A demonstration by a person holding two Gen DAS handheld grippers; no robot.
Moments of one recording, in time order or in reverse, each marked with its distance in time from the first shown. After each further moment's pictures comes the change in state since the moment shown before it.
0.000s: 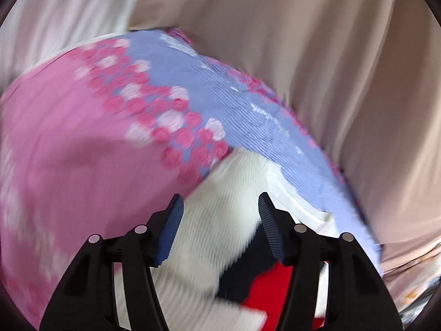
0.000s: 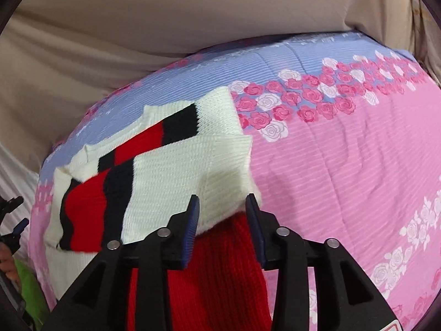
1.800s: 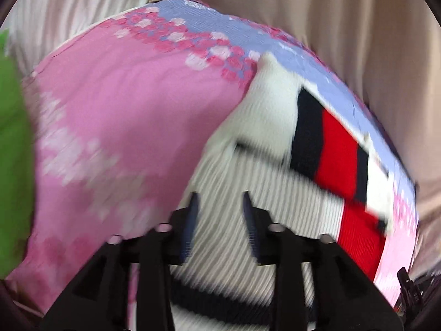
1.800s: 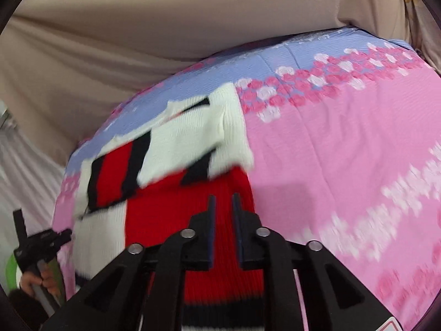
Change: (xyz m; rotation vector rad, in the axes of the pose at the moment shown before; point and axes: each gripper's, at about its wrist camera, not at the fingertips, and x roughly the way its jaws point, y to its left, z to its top) left arm -0.063 0.077 -0.111 0.151 0.130 0.132; right arm -0.104 -0.029 -0.071 -0.051 0.064 0.110
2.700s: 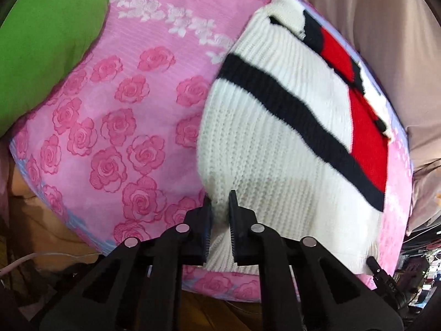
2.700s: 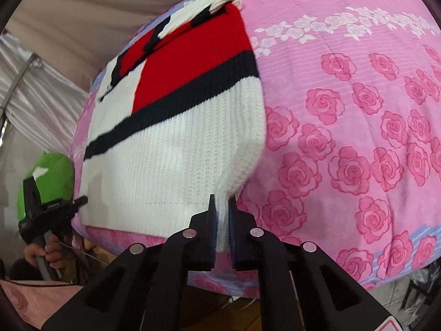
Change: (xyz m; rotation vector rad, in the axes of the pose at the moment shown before) left arm -0.051 0.065 -0.143 -0.002 0.156 -0.057; right arm -0.031 -0.031 -0.164 0.034 0.186 0.156
